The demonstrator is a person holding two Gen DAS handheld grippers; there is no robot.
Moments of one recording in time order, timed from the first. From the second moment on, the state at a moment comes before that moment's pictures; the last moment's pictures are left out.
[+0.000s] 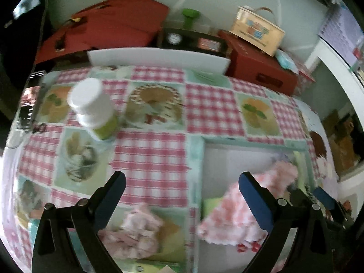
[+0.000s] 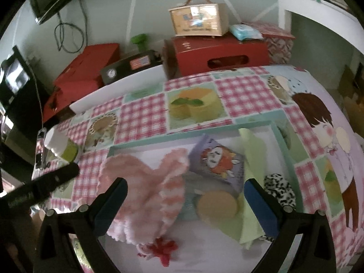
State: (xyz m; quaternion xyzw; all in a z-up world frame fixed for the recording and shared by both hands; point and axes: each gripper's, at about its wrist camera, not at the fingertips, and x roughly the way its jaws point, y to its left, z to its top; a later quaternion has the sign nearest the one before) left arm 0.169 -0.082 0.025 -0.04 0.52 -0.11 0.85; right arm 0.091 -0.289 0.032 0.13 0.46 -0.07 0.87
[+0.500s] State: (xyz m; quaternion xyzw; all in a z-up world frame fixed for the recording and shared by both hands) left arm 0.181 -0.008 0.016 -0.12 0.53 -0.04 0.84; right arm 0.105 -0.222 0.023 0.08 0.49 0.00 0.87
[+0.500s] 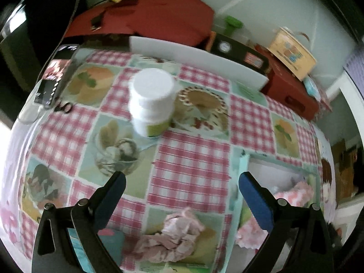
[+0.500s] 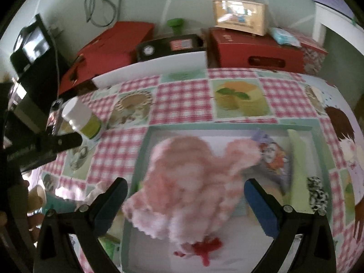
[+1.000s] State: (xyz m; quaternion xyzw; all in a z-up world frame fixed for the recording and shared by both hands) left arm 0.180 0.022 0.016 -0.14 0.53 -0.03 0.84; right arm 0.110 -0.154 0.005 0.01 0.51 0.08 0.85
